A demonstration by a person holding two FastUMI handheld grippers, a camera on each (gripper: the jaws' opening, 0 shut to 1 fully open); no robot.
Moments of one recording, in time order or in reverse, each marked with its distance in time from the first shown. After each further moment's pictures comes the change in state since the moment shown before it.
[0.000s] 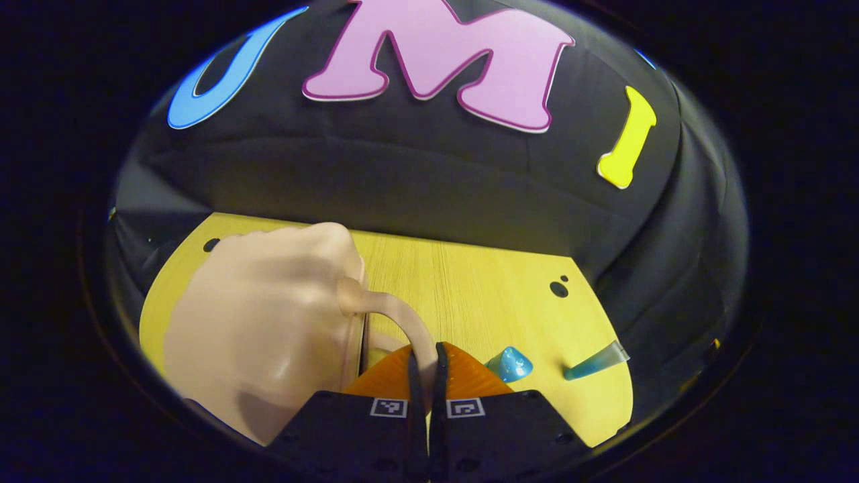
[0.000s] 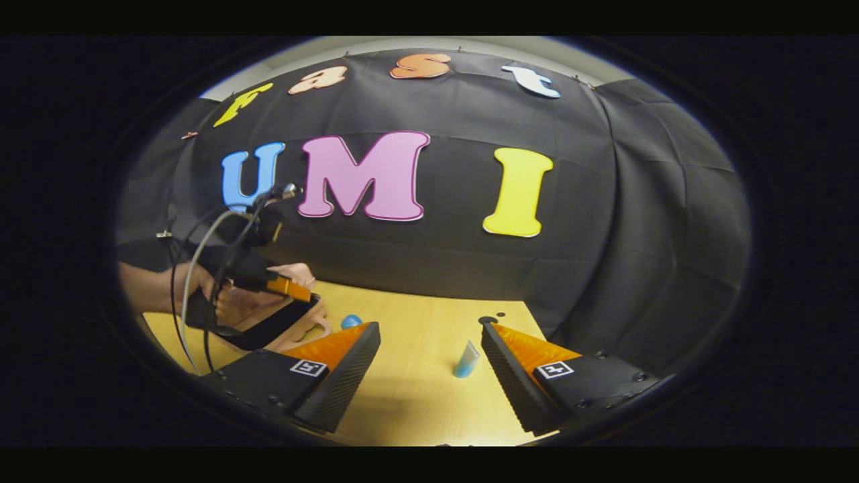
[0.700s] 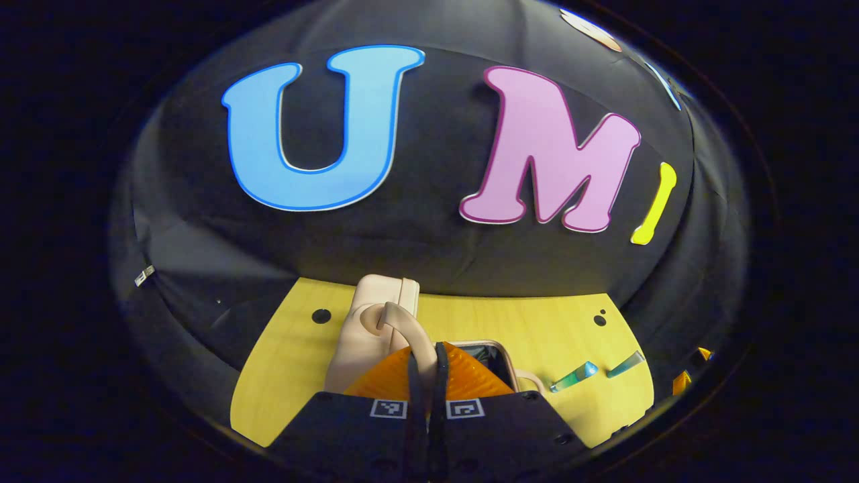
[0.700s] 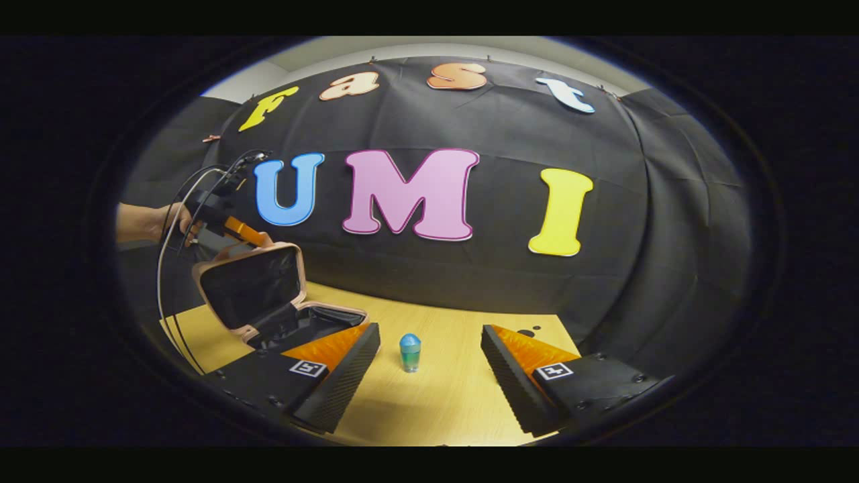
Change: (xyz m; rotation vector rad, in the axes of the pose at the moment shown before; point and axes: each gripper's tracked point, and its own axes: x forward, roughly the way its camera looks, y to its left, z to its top) left arm -0.129 0.233 0.121 0.094 -0.102 0.149; right arm -0.011 0.078 0.032 -0.010 -0.022 0.088
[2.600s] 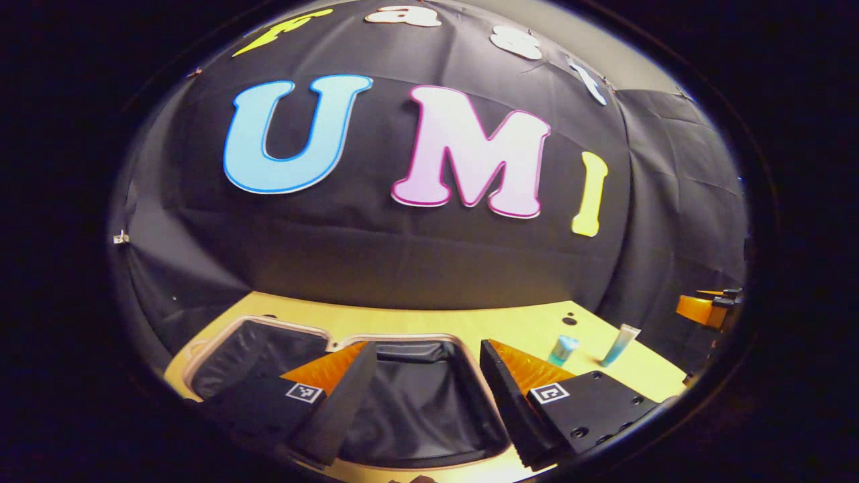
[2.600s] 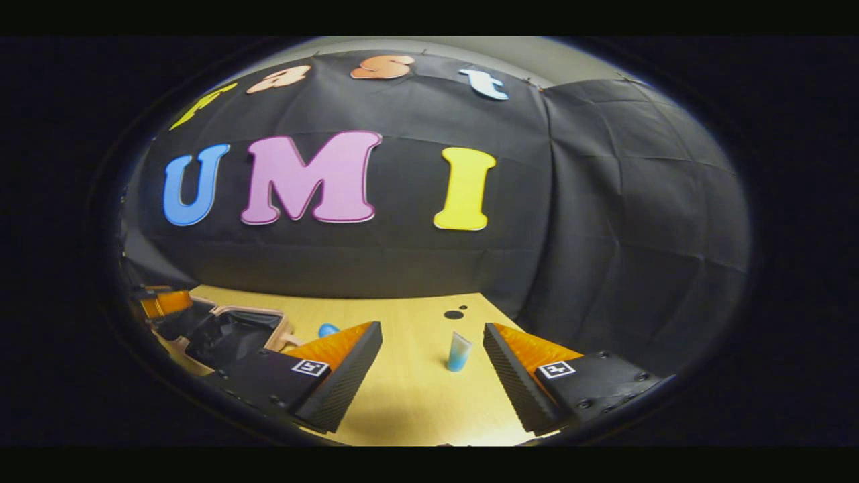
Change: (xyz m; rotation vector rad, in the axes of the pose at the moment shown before) left arm 0.008 -0.187 -0.135 0.044 -0.323 -0.305; right arm 0.002 -0.090 -0.050 0.101 -0.020 -0.451
